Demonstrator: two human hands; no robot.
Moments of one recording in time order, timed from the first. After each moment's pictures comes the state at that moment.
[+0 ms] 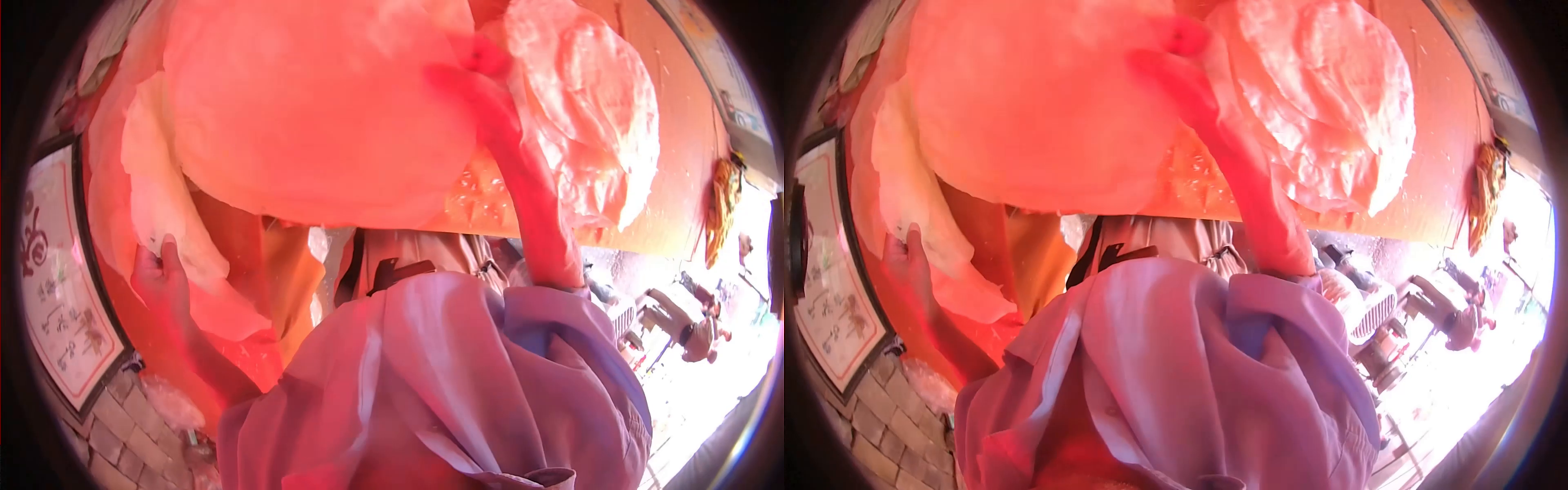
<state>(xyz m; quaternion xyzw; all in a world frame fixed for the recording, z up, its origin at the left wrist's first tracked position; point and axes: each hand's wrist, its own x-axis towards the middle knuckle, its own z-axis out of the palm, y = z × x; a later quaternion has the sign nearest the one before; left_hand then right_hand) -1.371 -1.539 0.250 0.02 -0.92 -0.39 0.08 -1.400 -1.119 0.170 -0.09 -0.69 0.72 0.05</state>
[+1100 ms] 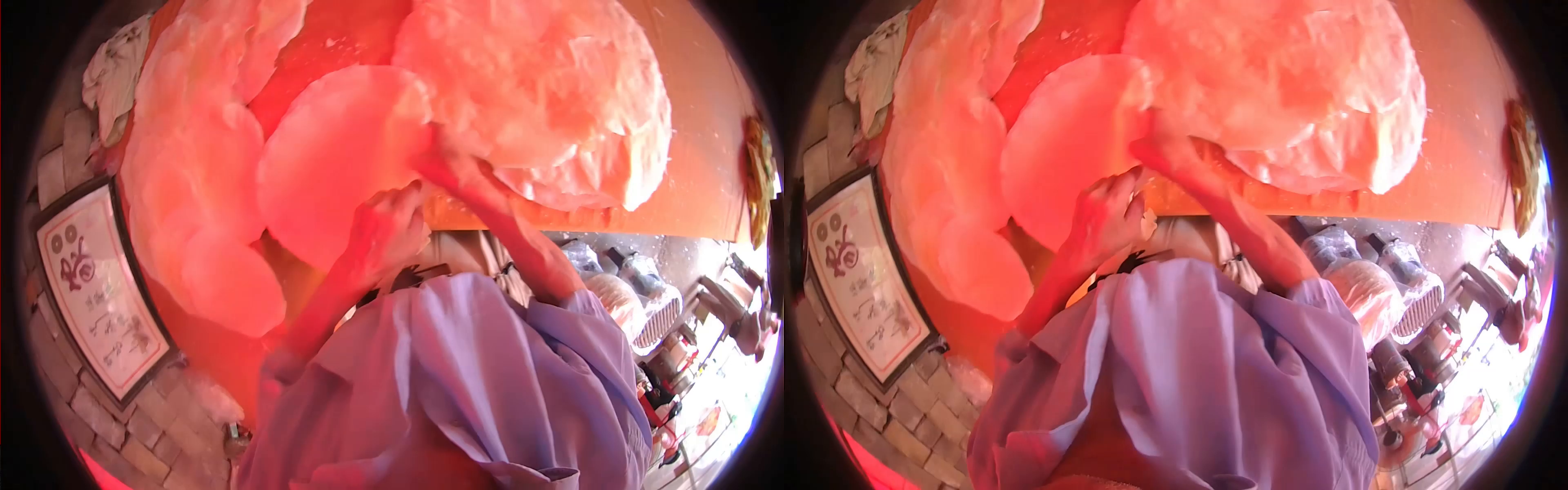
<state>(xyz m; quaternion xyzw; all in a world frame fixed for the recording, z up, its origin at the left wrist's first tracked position) -1.270 -1.215 0.184 -0.36 -0.87 -0.31 -0.13 -1.287 -1.073 0.057 -0.20 -0.37 0.90 -0.07</state>
